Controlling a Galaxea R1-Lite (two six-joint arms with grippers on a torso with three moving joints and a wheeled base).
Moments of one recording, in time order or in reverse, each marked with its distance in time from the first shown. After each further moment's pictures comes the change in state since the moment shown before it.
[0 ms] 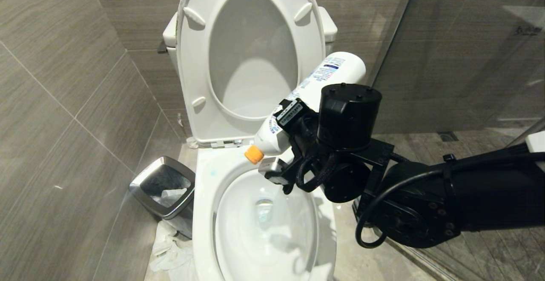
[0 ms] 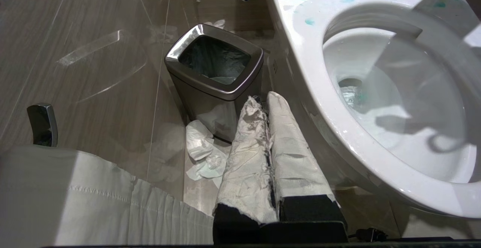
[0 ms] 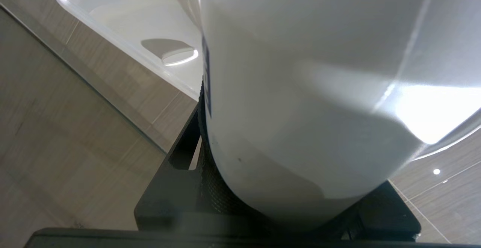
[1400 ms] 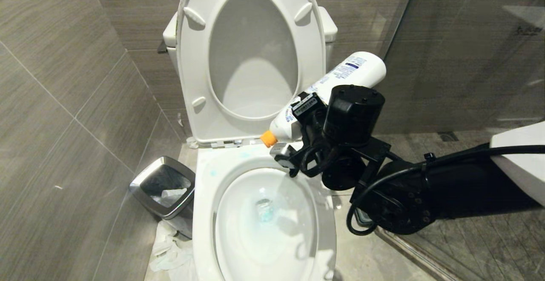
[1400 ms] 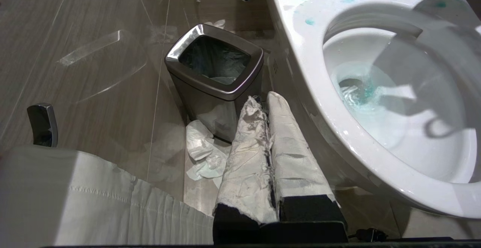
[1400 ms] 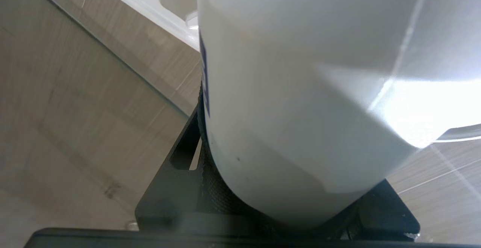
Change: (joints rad) left arm 0.000 0.000 0.000 0.000 0.000 0.000; right arm -0.070 0.061 -0.004 -0.155 -0.086 0.004
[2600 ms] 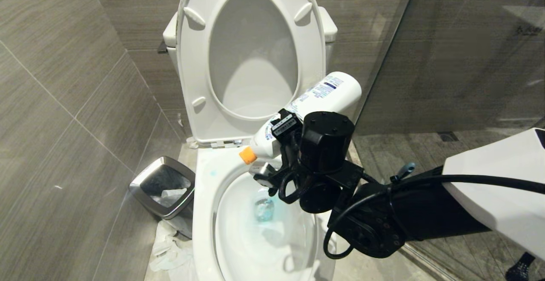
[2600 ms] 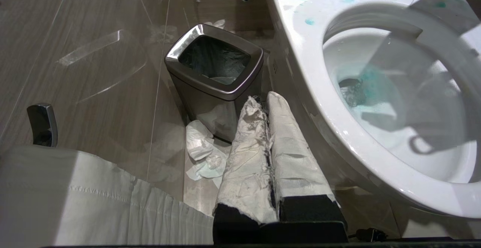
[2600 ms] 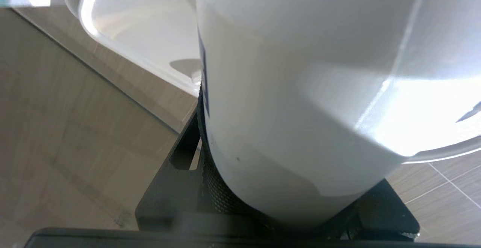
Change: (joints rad) left arm 0.000 0.000 0.000 0.000 0.000 0.000; right arm 0.074 0.078 0.011 -0.065 0.001 0.071
